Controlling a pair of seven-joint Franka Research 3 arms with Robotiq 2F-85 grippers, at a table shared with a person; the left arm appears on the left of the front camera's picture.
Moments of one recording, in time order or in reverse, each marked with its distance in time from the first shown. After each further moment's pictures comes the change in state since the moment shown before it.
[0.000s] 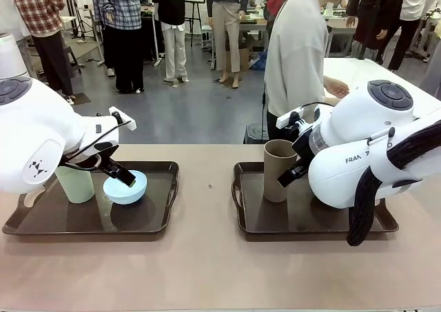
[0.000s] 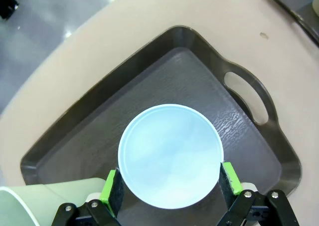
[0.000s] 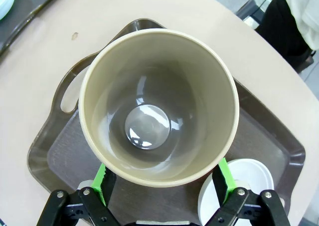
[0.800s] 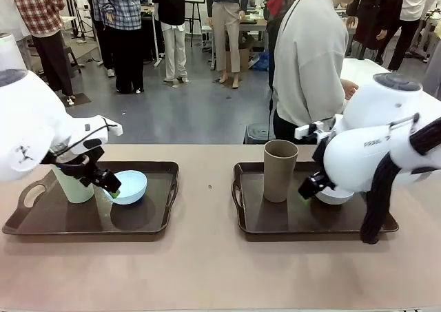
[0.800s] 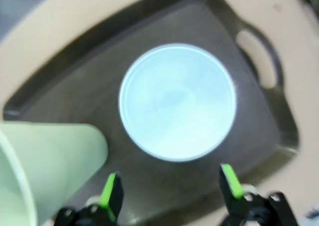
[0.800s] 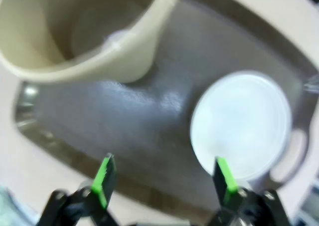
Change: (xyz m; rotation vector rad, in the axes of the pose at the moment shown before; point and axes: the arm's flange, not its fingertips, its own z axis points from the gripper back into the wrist) left arm -0.022 0.016 0.015 -0.044 0.204 0.165; right arm -0.036 -0.030 0.012 0.037 0.283 -0.175
